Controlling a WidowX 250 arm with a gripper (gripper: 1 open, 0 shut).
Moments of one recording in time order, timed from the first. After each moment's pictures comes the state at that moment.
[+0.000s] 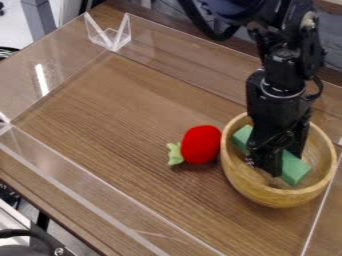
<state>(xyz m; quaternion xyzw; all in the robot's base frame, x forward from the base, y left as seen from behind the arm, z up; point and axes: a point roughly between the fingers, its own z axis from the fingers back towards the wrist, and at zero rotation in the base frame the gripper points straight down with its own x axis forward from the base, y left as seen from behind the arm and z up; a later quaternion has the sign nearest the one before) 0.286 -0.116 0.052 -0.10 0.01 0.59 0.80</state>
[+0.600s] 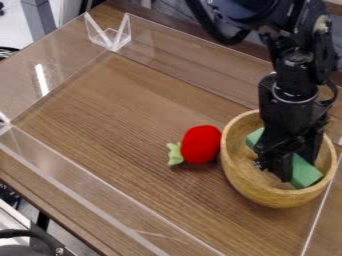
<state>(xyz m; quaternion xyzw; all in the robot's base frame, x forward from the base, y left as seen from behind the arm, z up) 0.285 -0.130 0.053 -0.11 0.01 0.54 0.83</state>
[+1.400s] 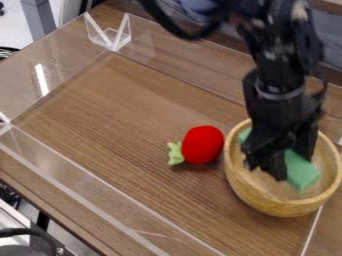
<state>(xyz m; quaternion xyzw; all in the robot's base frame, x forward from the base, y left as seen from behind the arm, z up) 0.265 -0.119 0.085 -0.16 0.01 0.55 0.82</state>
